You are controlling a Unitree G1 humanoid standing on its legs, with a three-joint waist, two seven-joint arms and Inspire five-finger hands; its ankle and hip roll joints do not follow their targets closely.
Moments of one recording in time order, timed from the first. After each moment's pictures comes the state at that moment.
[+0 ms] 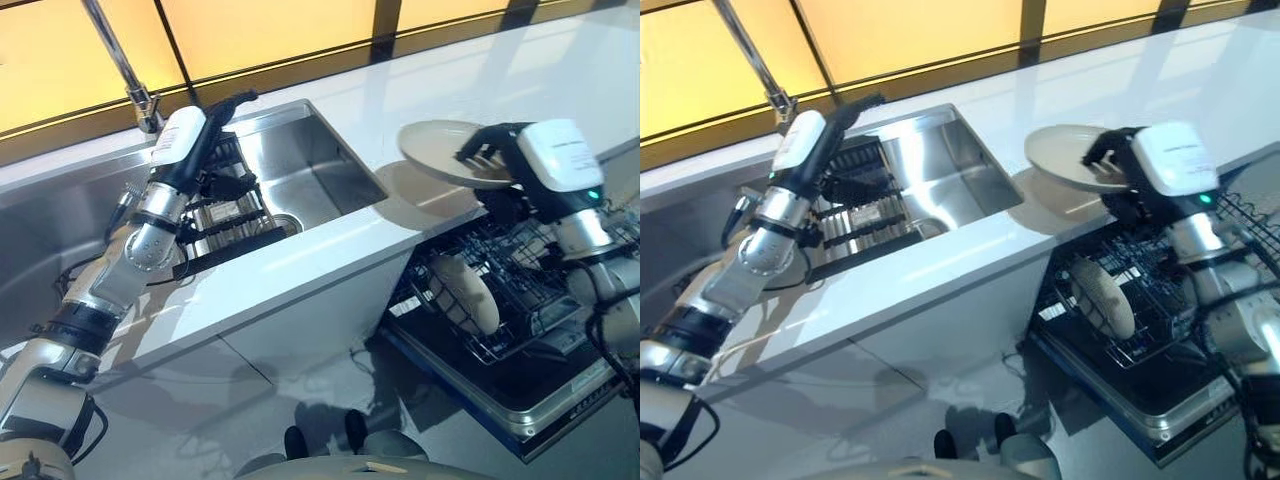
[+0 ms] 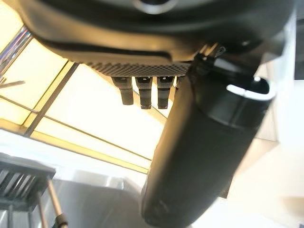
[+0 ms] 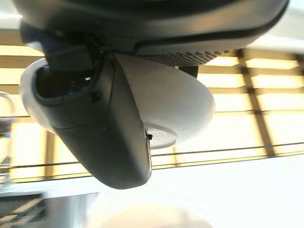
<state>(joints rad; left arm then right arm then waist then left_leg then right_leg) -0.48 0.83 -0.27 0.27 0.22 -0.31 0.28 -0.10 -0.95 -0.15 0.01 -0.60 -0.28 -0.31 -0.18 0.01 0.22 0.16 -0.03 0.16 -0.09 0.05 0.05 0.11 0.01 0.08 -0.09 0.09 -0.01</state>
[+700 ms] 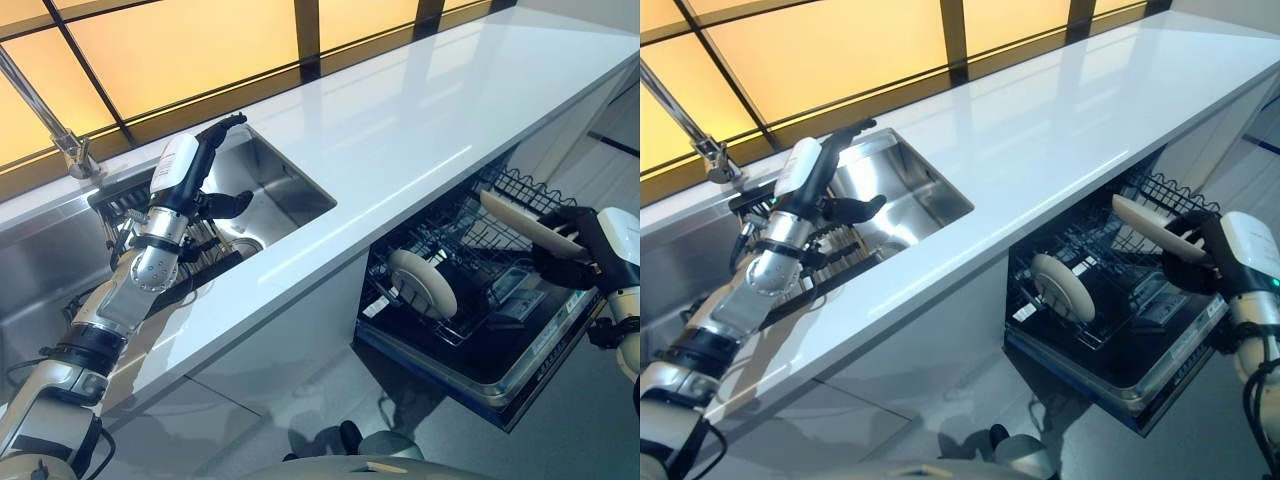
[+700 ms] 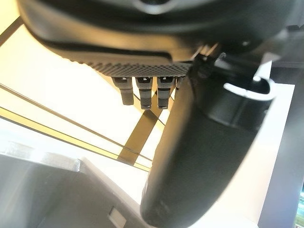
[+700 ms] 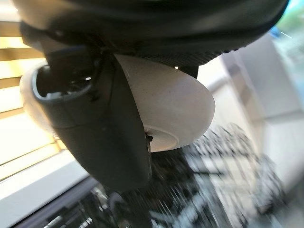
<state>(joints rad) -0.43 0.77 -0.26 0.28 0.22 -0.31 0.31 0.16 -0.85 -0.27 0.18 -0.24 -0.17 -0.12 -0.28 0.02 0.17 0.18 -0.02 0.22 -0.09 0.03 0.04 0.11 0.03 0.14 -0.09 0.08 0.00</state>
